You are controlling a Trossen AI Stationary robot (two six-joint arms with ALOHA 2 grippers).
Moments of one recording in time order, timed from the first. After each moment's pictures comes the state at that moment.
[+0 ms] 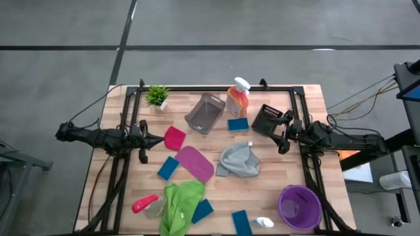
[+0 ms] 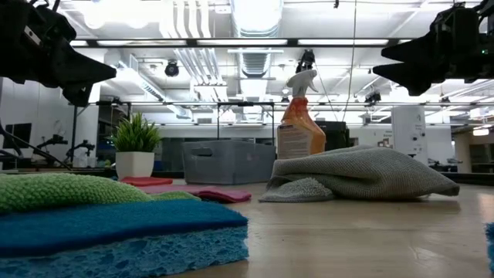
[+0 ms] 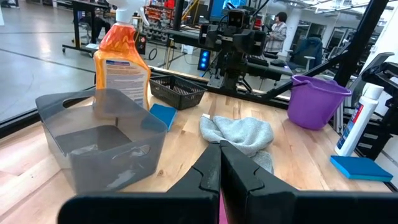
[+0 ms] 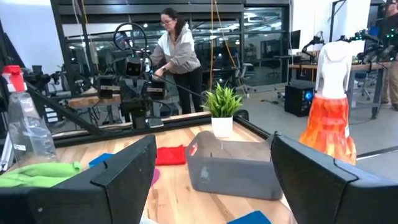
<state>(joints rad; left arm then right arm) -0.26 0.00 0.07 -0.17 -0.40 -0.21 -0.05 0.10 0.01 0.21 0.21 0.08</state>
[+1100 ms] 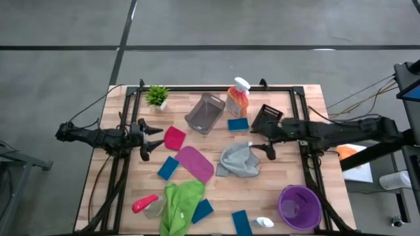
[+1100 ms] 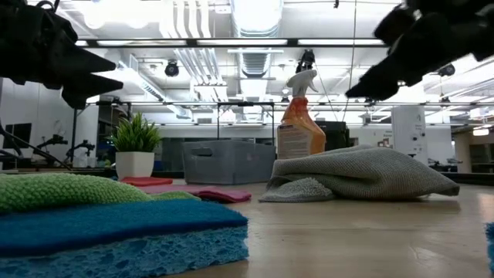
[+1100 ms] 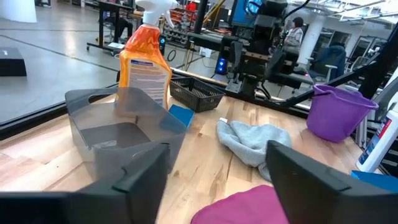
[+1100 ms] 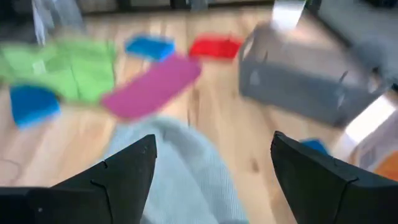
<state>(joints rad) -0.26 0.00 0.07 -0.18 -0.49 -0.25 -0.05 0.84 0.39 -0.02 -0.02 0.06</state>
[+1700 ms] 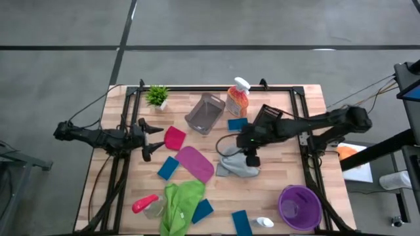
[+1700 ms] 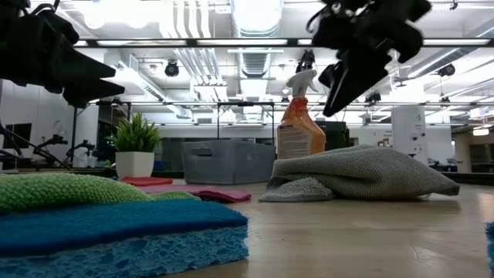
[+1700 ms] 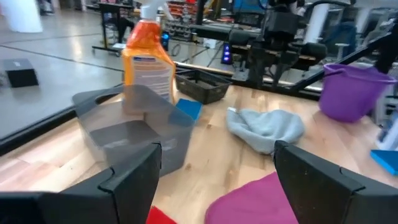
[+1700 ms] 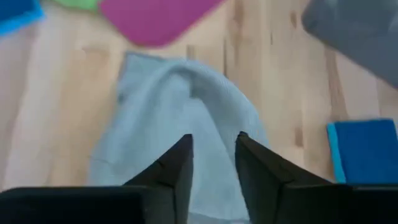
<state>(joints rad) -0.26 0.05 0.07 -0.17 -0.51 -0.17 0.04 1.44 0.96 -0.54 -0.02 0.03</state>
